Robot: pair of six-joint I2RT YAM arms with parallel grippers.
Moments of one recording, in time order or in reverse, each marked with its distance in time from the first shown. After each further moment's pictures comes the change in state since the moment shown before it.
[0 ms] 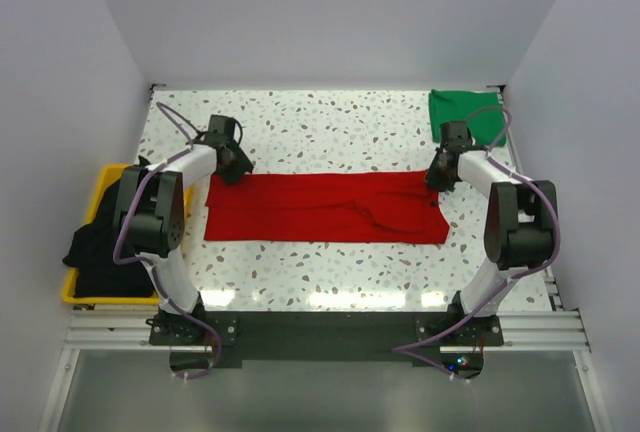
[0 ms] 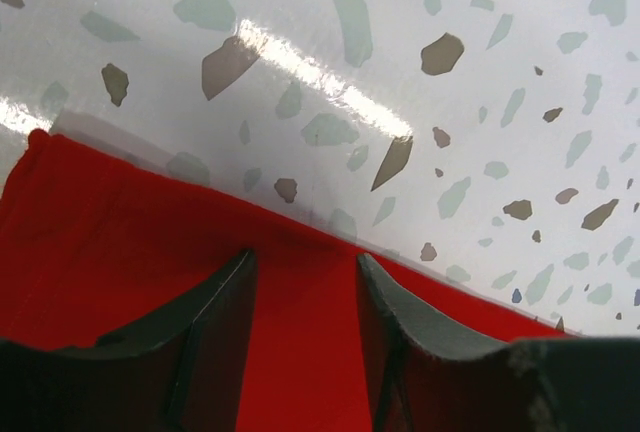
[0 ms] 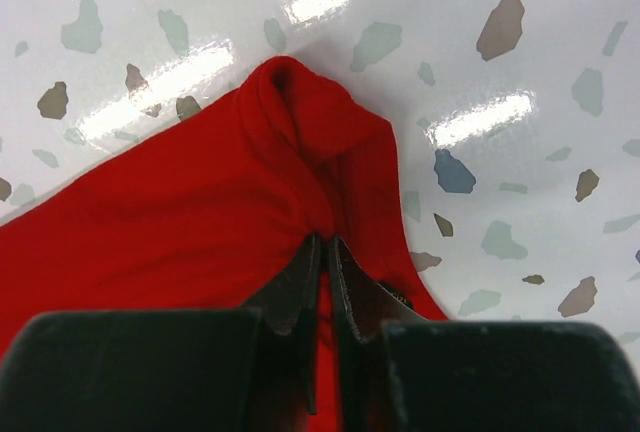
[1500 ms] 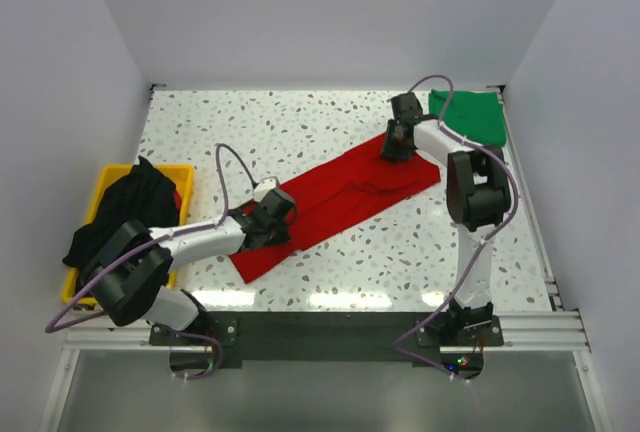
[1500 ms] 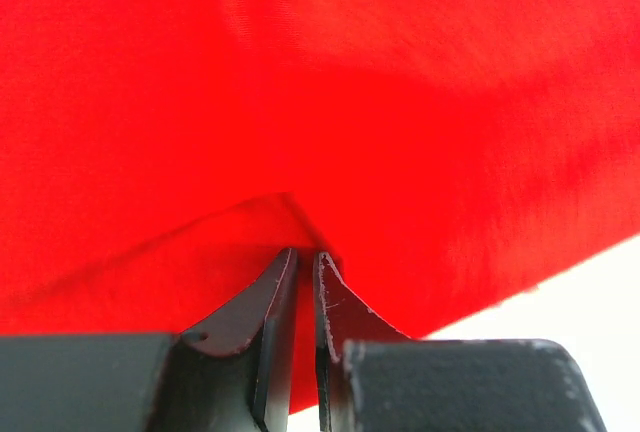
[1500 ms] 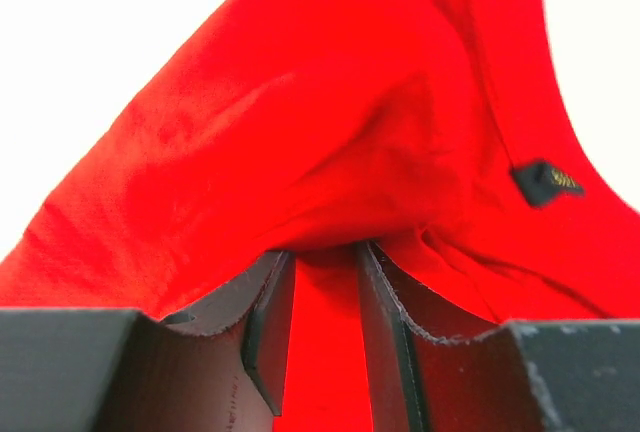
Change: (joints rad) left arm -0.554 -0.407 -0.506 0.108 -0.202 -0.061; right arm 0.198 0.338 0.403 -0.037 -0.008 -0.022
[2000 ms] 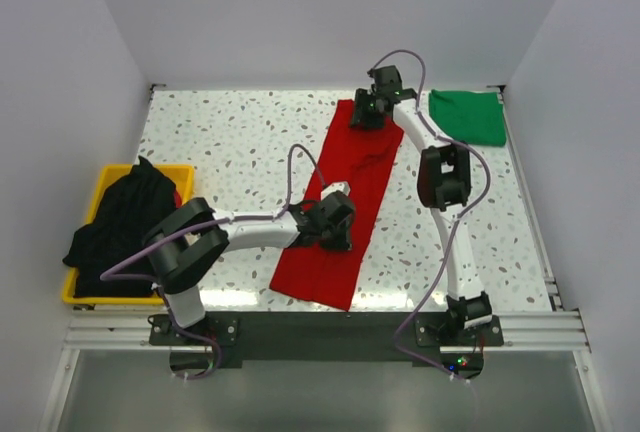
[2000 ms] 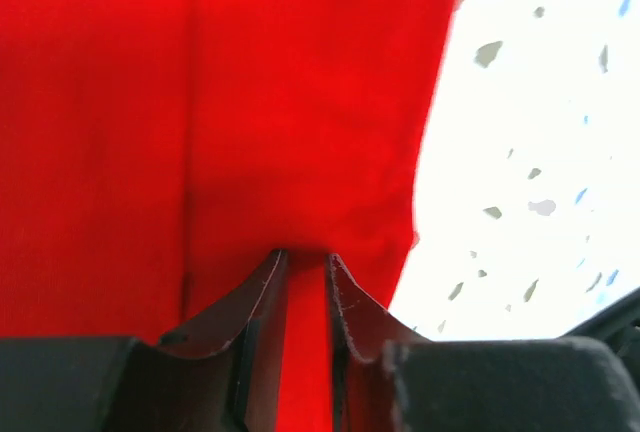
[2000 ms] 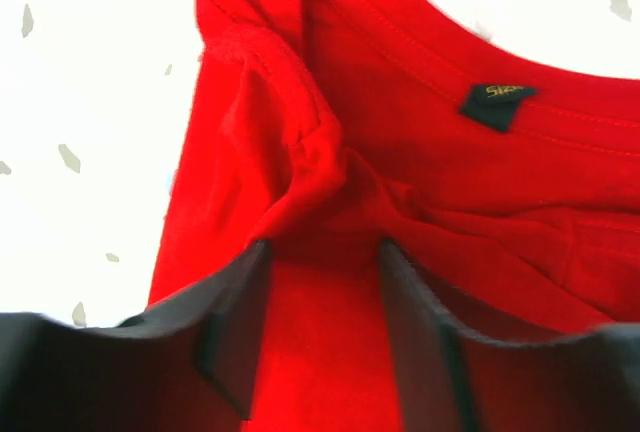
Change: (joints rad) left arm -0.296 0.315 0.313 0.085 0.207 -0.097; right arm 0.026 0.524 0.859 -0.130 -0.276 -0.120
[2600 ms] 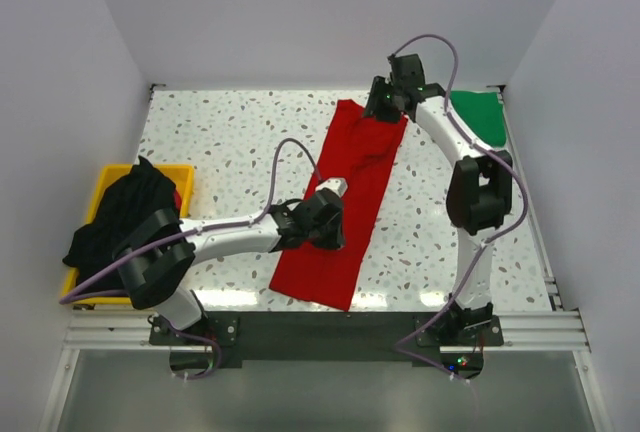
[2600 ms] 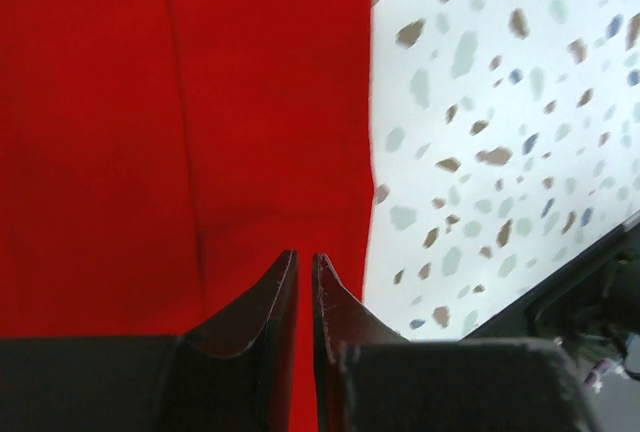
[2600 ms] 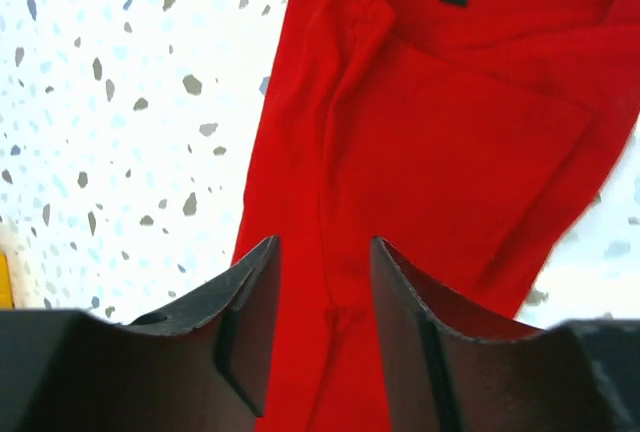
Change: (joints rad) left arm 0.001 -0.154 -0.019 -0.024 0.014 0.149; right arm 0.008 -0.452 -0.399 0.032 0.053 0.083
